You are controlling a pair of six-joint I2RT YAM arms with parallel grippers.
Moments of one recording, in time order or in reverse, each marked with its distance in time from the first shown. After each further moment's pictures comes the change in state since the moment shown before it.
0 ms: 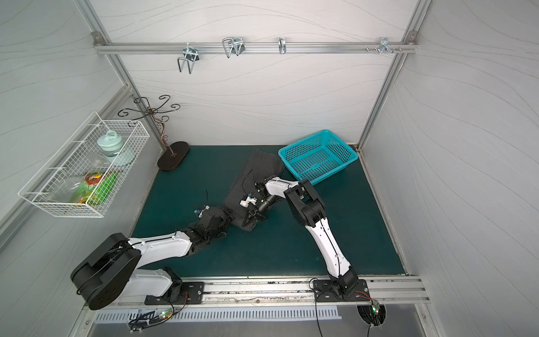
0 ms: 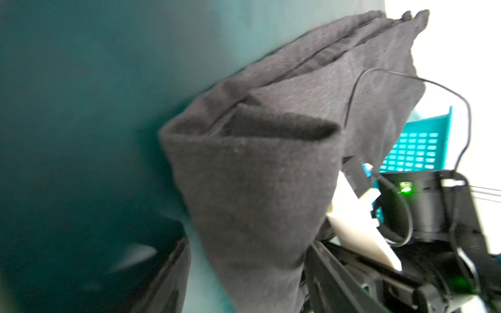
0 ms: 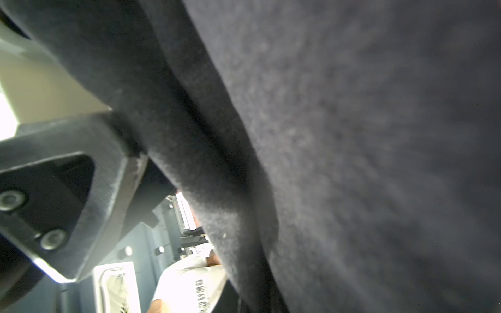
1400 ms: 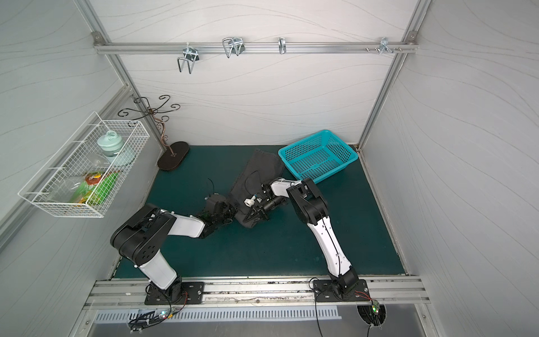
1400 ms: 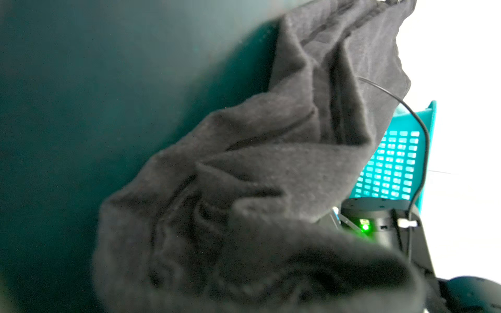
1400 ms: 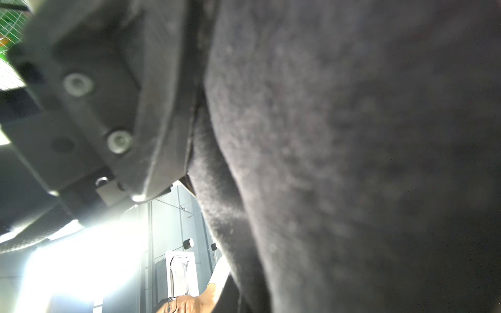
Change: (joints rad) left arm 0.155 0.346 0.157 0.270 0.222 0.140; right arm -0.049 0.002 -0.080 0.054 -0.208 0.061
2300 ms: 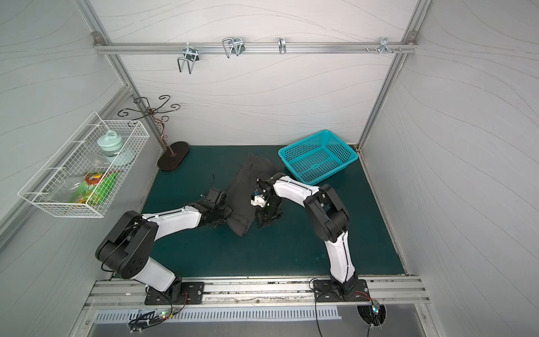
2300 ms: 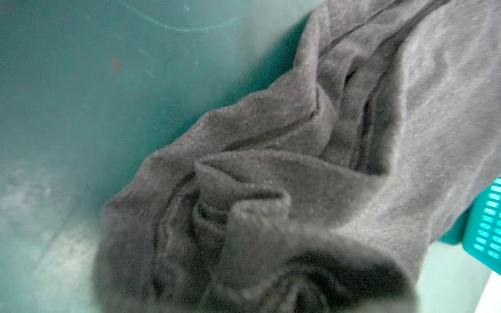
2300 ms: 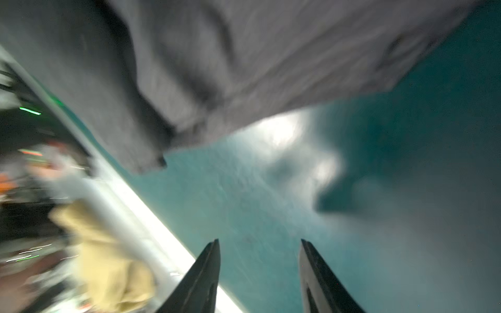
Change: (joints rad) left arm 0.006 -0.122 0.211 -0.740 -0.110 0.119; right arm 0.174 -0.477 -0.212 0.015 1.006 -0.091
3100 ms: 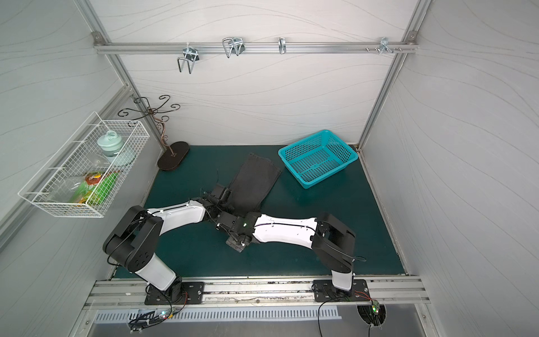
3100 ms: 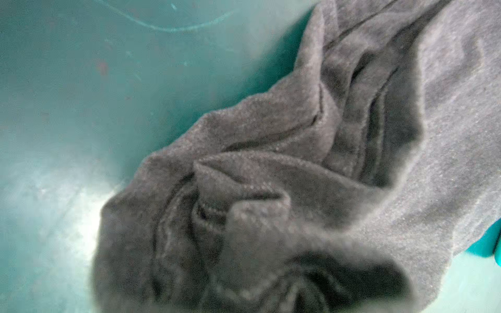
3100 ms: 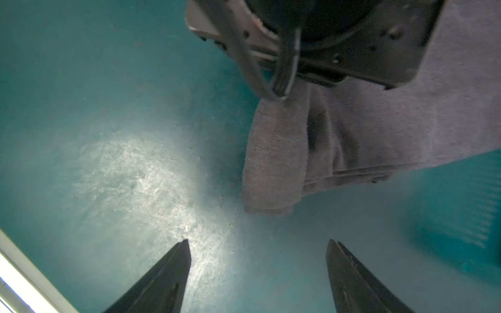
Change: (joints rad) left arm -0.024 0.054 0.079 -0.083 0.001 0.005; right arm 0.473 -0.151 -0.133 0.364 0.652 0.137
